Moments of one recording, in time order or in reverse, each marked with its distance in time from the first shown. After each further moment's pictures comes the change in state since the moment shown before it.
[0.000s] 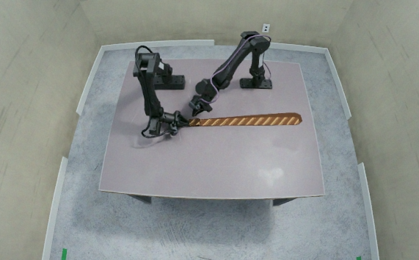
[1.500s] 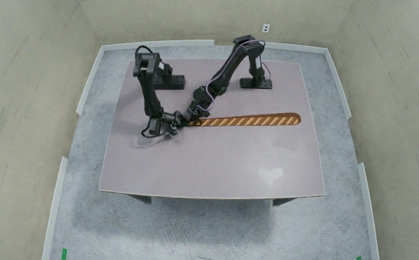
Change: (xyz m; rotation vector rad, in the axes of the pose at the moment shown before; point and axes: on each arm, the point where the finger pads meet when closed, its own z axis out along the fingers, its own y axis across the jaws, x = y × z) left arm 0.019 -0.001 0.039 0.001 0.016 0.002; right arm 0.000 0.000 0.000 0.000 0.000 0.003
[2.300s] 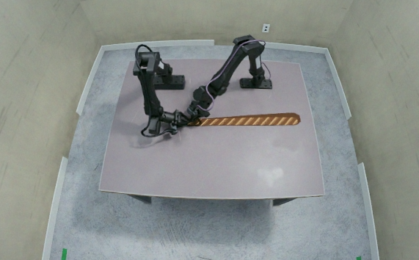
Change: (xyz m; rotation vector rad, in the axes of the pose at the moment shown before) left arm -0.002 0.001 0.000 -0.005 -0.005 -0.001; right arm 0.002 0.006 -0.003 -0.011 0.005 0.016
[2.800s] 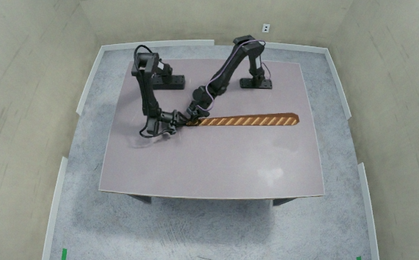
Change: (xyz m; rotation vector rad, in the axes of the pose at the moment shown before) left arm 0.000 -0.001 0.000 0.005 0.005 0.000; right arm 0.001 -0.004 -0.007 -0.002 0.005 -0.010
